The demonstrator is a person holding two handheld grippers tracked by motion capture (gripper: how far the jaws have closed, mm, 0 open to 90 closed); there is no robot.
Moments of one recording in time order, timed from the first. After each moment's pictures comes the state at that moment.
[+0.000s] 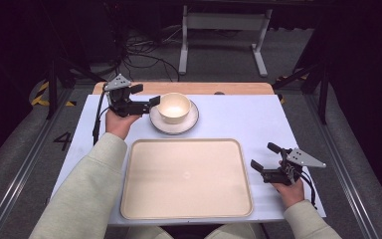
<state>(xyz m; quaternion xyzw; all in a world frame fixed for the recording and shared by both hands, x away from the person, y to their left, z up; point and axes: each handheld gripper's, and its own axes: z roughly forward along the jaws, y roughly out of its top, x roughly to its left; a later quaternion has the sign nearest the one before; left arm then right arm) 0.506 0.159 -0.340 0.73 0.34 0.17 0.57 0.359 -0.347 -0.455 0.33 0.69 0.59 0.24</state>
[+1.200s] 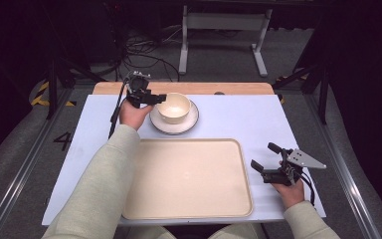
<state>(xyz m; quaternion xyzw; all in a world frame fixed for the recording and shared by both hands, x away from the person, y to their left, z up) 0.573 0.123 -0.370 0.77 0.48 0.12 0.41 0.357 -0.347 -0.456 0.33 0.69 0.59 0.25</state>
